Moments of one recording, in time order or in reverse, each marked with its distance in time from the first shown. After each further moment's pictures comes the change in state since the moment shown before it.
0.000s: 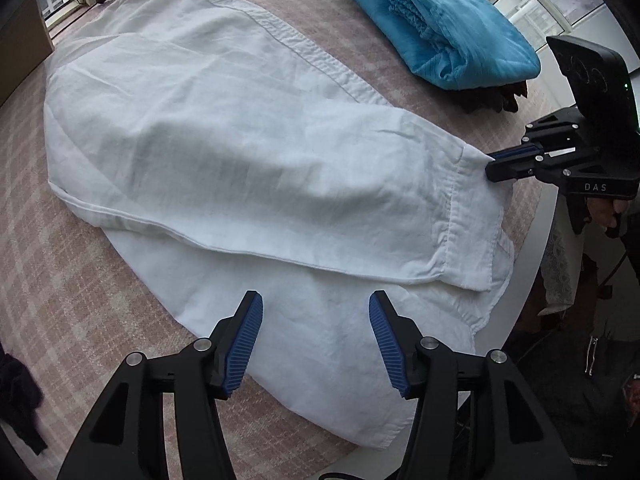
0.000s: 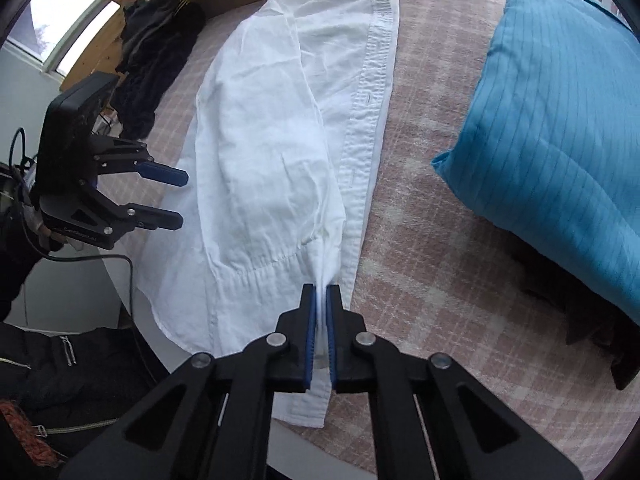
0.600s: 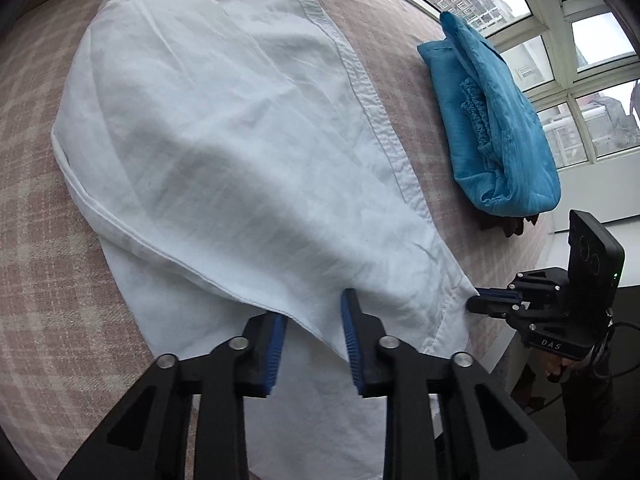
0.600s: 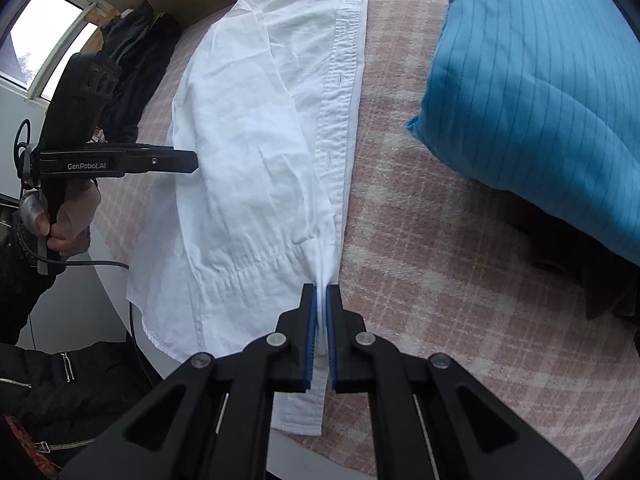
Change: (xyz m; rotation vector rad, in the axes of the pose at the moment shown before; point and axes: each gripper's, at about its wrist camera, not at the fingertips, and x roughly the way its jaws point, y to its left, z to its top) left arm 0.020 0.024 0.020 -0.385 -0.120 -0.177; right arm 0.007 -0.012 -0.012 0.072 0.000 -0.013
